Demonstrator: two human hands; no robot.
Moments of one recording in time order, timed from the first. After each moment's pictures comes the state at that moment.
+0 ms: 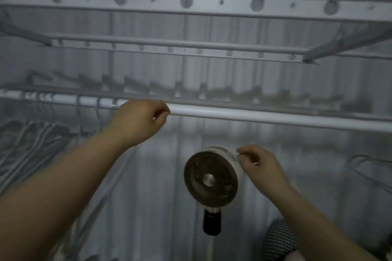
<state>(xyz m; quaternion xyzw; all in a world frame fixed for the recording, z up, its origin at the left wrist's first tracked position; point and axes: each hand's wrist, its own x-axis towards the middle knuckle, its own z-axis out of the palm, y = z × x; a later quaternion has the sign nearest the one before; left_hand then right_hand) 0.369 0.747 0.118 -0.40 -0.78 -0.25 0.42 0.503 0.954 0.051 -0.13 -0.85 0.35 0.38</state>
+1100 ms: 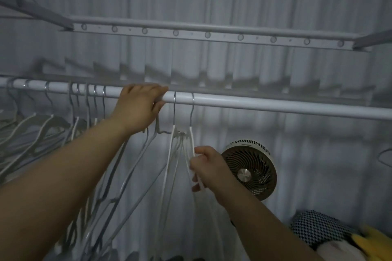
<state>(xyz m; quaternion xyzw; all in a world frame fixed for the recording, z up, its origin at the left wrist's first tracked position) 0.213 0.644 0.105 -0.38 -0.82 -0.17 0.40 0.355 0.757 0.036 -0.13 -0.78 0.58 0.19</state>
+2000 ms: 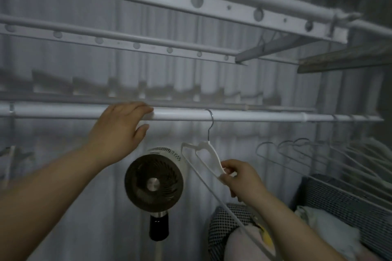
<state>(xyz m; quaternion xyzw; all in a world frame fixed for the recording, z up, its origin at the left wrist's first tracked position) 0.352 0.827 0.104 -0.52 -0.70 -0.20 0.45 0.550 0.991 0.036 -0.28 -0.85 0.32 0.32</state>
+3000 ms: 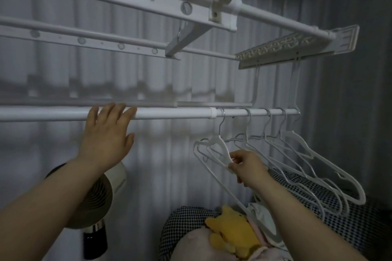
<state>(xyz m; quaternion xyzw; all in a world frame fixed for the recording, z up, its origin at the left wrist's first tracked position) 0.465 1.031 0.076 -0.46 -0.68 -0.20 0.53 0.716 1.184 0.044 -0.38 -0.80 0.29 0.36</state>
